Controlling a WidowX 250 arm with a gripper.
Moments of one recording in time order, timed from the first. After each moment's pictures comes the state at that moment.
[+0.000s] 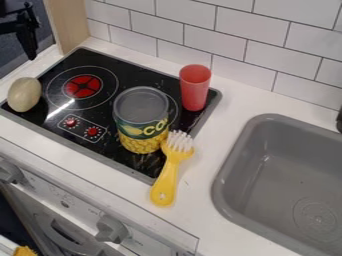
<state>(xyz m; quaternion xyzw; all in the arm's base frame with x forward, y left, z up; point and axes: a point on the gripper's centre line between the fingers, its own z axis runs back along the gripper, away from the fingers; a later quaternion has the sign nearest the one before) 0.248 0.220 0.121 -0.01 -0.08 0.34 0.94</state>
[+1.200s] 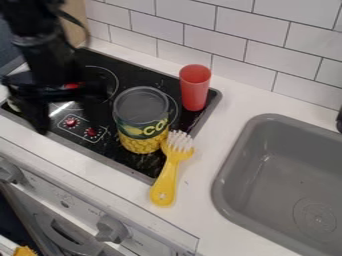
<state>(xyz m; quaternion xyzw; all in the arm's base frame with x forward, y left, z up) 0.199 0.069 0.106 -0.01 -0.04 0.24 0.97</state>
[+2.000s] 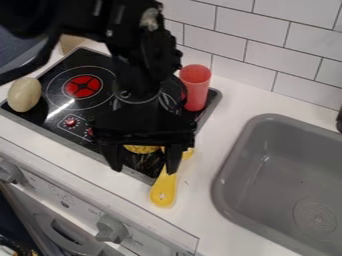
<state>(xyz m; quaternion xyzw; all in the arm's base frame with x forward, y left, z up) 0.213 -0.015 0.081 0.01 -0.08 0.23 0.97</state>
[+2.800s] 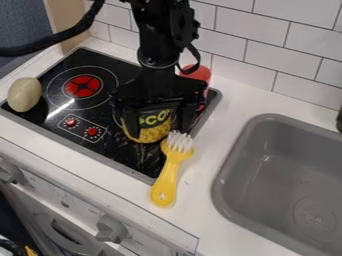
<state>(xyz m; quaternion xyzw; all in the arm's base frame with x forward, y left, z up) 0.269 0.003 0.079 0.03 -0.09 0.32 0.94</state>
